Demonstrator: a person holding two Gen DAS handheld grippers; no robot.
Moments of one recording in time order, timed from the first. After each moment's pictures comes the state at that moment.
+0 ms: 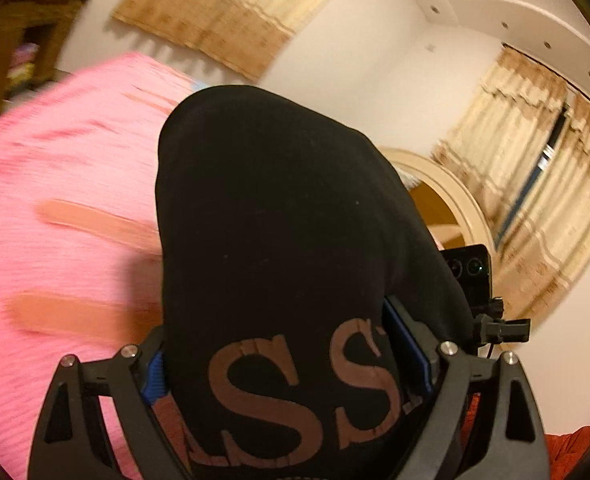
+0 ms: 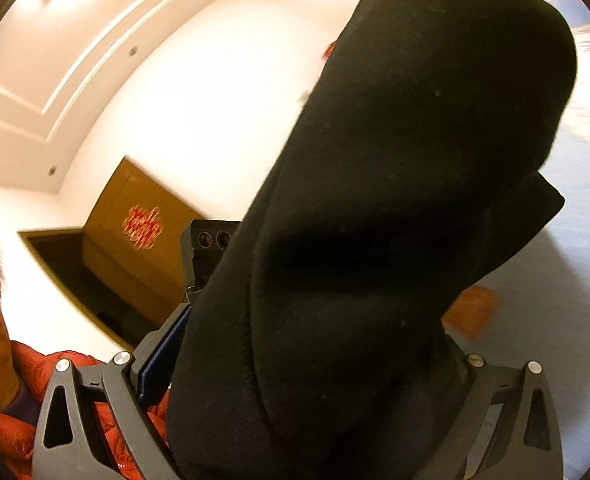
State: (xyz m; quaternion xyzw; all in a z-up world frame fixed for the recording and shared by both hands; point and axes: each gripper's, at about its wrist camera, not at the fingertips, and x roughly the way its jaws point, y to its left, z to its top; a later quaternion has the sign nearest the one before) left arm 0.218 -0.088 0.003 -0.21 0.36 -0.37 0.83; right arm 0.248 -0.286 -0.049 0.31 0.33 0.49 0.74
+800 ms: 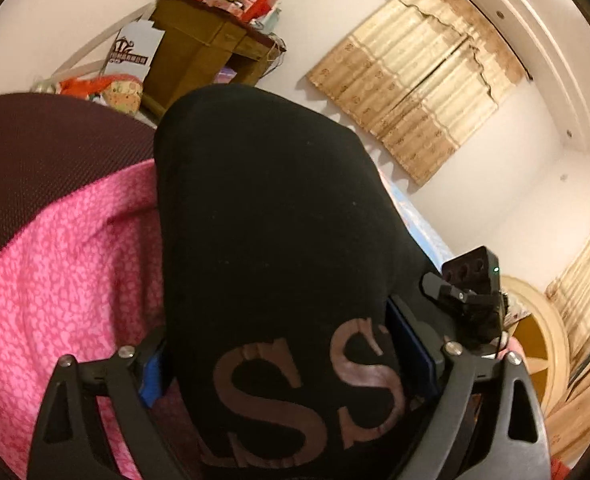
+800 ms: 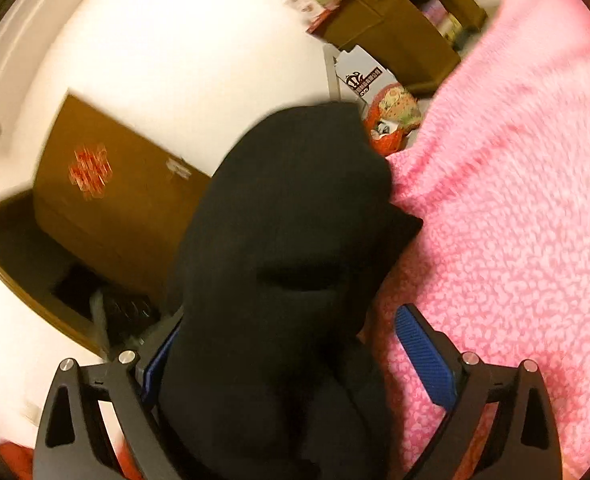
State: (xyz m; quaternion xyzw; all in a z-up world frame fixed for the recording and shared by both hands) left arm 0.261 0.136 -0.077 -0.31 0.33 -0.09 0.88; right arm 0.470 0.091 -0.131 0.23 0.46 0.48 0.71
